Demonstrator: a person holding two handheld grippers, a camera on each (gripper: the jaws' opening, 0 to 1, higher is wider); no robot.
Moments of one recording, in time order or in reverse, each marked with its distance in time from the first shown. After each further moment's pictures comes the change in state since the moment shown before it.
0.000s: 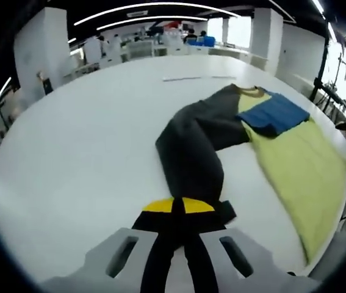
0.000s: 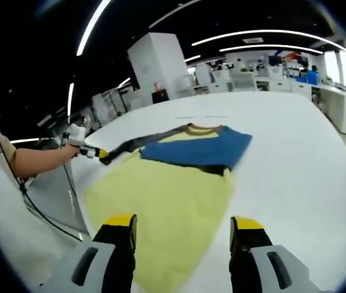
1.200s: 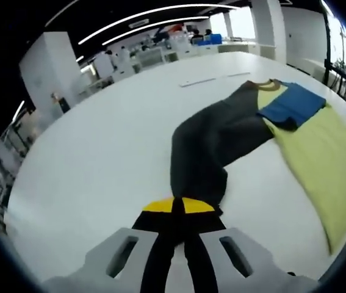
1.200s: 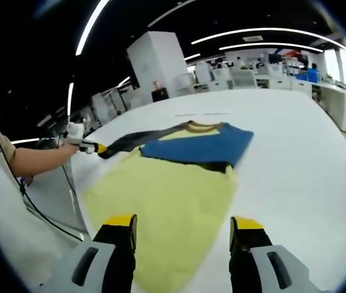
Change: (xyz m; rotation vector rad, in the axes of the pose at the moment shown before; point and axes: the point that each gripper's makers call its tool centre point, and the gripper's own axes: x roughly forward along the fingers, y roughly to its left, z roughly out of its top) left arm -0.002 0.022 -0.005 0.103 0.003 0.133; right arm 0.007 0.004 -0.004 0.006 0.012 0.007
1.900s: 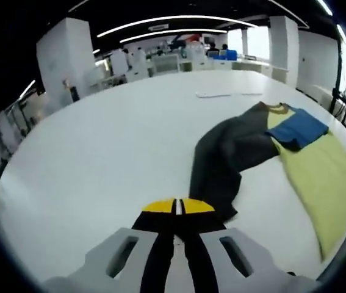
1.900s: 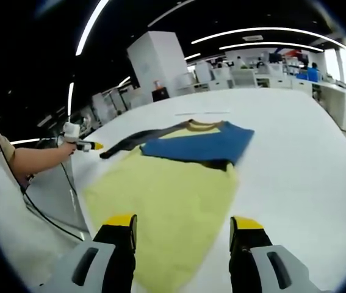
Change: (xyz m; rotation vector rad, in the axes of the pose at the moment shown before) left arm -0.022 0.037 0.001 -0.175 -0.085 0.033; right arm -0.002 0.001 -0.004 0.004 0.002 0.002
